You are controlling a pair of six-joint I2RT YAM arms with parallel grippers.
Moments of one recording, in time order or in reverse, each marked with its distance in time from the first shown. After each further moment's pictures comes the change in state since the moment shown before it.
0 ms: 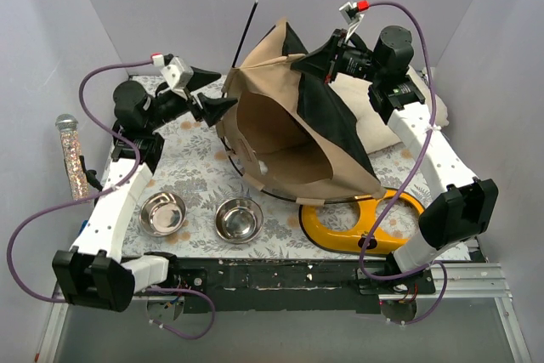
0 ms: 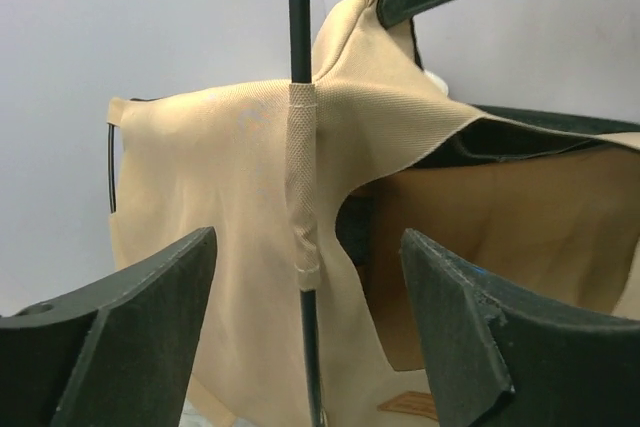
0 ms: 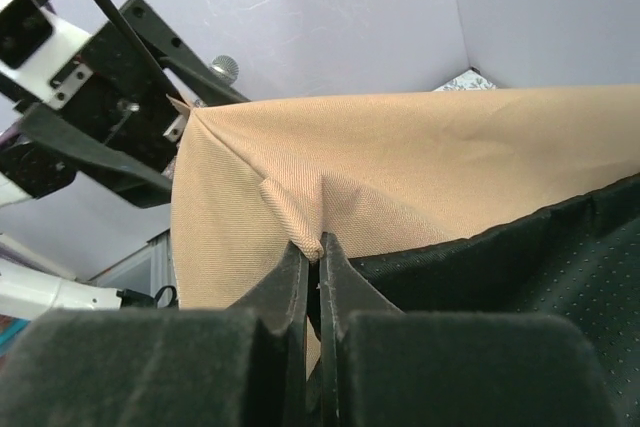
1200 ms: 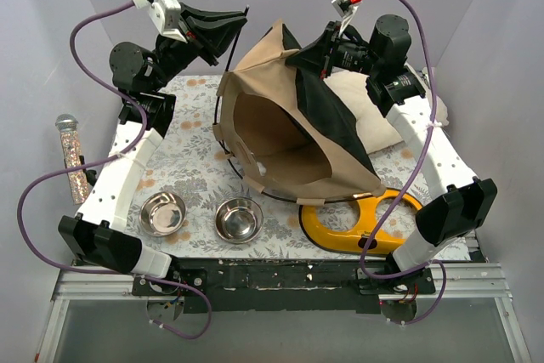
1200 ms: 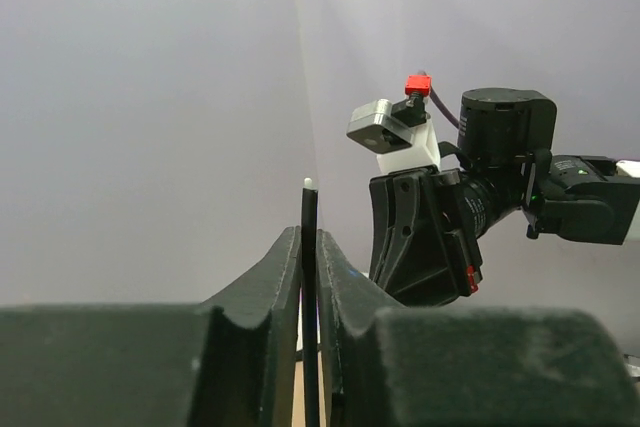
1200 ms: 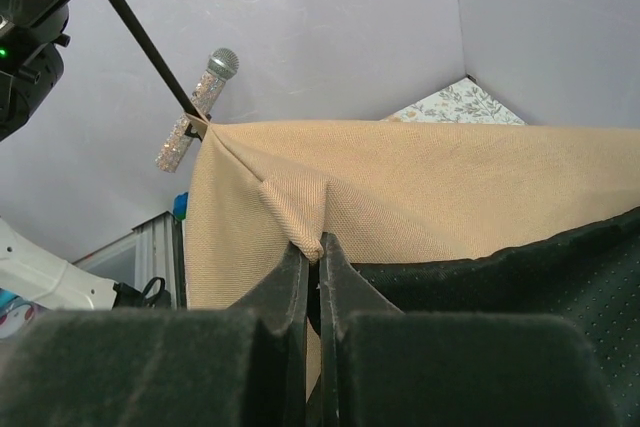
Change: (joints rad) left arm -0.150 0.203 0.464 0.222 -0.211 -0.340; right arm 0.039 0.034 0.150 -0.156 0.019 -0.109
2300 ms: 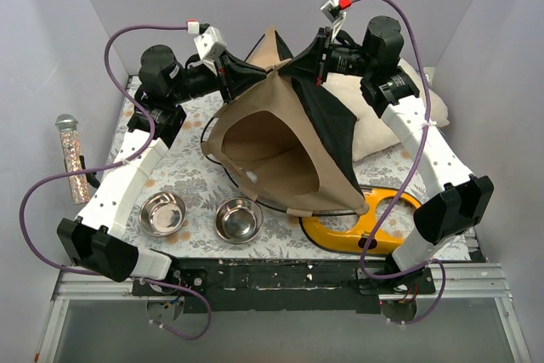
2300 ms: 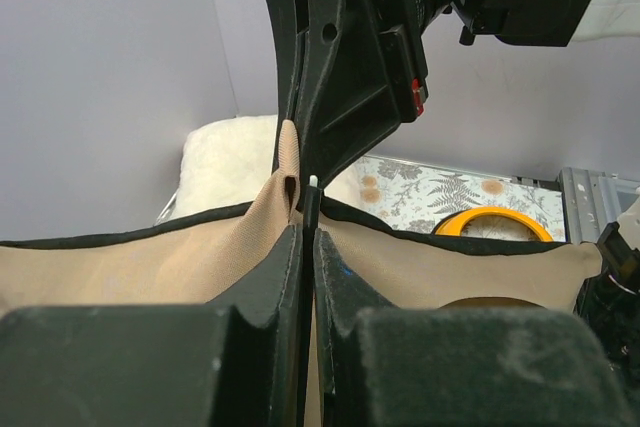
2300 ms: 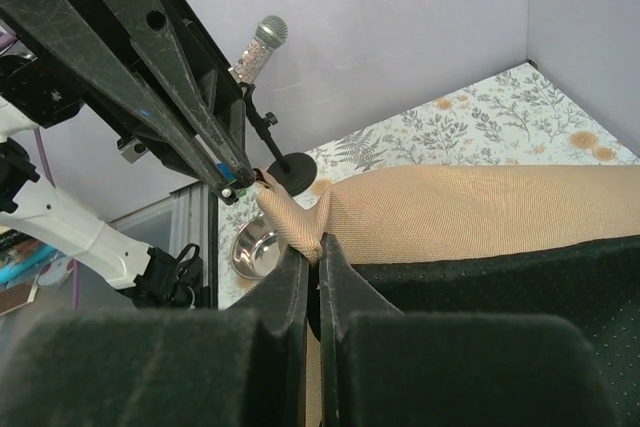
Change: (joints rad) left arm -0.053 -0.043 -0.121 -0.425 0.183 0.251; right arm 0.027 0.016 0.008 -0.002 -0.099 -0.001
